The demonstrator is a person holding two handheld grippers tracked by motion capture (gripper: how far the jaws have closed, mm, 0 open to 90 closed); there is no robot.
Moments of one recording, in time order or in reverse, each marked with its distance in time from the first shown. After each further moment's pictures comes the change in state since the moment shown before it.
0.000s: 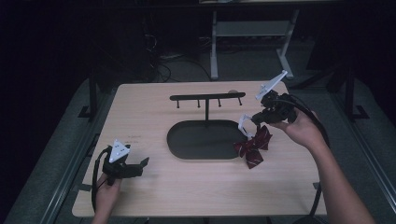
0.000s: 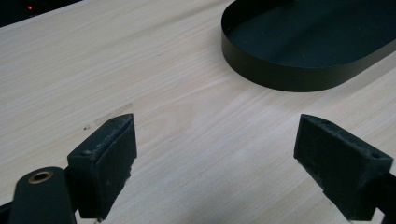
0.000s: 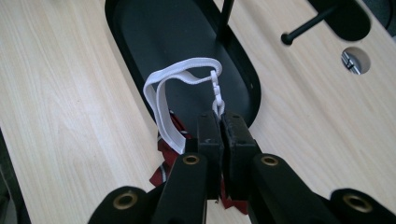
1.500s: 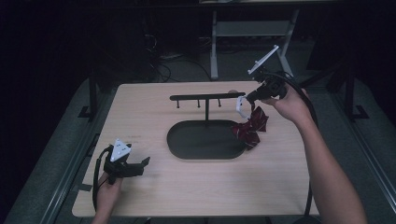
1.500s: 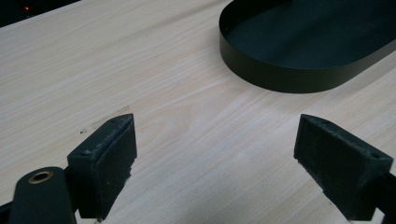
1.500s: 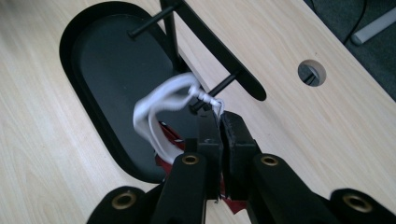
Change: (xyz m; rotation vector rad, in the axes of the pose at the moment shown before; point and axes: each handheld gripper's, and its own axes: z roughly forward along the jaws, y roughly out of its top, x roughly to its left) left arm -0.001 0.002 0.003 0.006 -0.009 0.002; right arm -0.049 0.044 0.005 0.015 -0.040 0.111
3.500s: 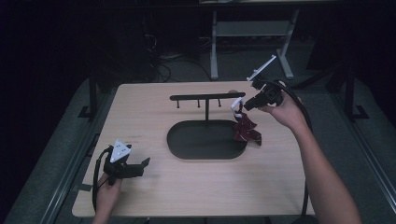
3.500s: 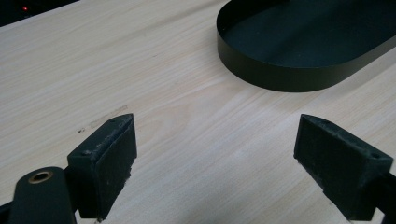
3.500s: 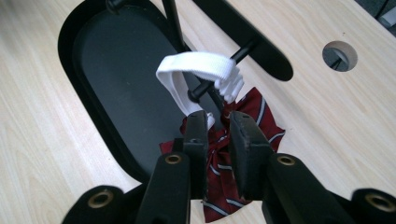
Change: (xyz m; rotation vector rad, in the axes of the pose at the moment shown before) left arm -0.001 -0.001 -0.002 -0.003 -0.004 0.003; right arm -0.005 -0.017 0.030 0.004 0.064 0.056
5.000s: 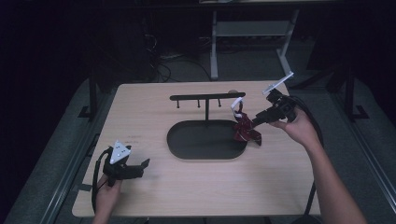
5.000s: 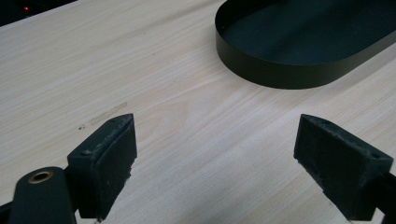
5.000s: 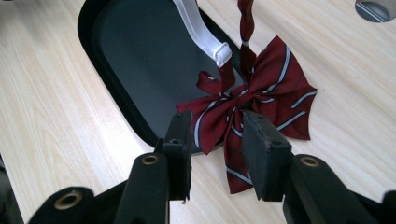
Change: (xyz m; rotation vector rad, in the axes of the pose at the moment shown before) left arm -0.002 -0.002 -0.003 0.006 0.003 0.000; right arm -0.006 -0.060 0.006 -0.045 0.099 0.091
